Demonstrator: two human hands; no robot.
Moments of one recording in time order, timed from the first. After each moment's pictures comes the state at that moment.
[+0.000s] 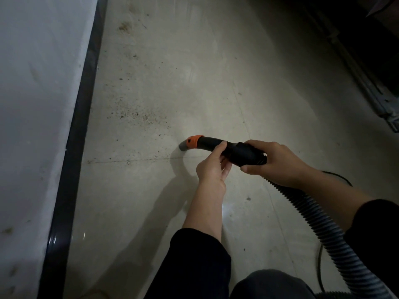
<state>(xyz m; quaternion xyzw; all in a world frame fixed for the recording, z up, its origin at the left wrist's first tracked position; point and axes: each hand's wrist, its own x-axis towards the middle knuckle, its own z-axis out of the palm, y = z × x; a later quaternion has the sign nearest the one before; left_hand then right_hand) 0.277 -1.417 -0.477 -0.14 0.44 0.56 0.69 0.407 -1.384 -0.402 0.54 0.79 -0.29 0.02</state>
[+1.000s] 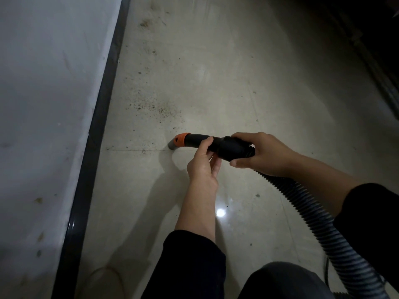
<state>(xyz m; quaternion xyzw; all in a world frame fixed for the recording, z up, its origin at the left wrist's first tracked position) 0.254 -1.439 -0.480 -0.17 0.44 0.61 0.64 0.371 -1.390 -0.396 0.48 0.82 -0.30 0.05</state>
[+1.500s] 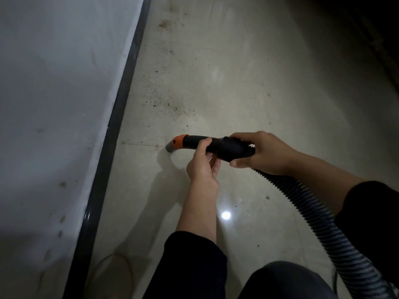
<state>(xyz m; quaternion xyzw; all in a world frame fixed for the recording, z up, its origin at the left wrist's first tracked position) 0.215 -1.470 -0.478 -0.20 0.46 0.65 0.57 0.326 -1.401 -0.403 0.42 0.84 -0.34 0.05</state>
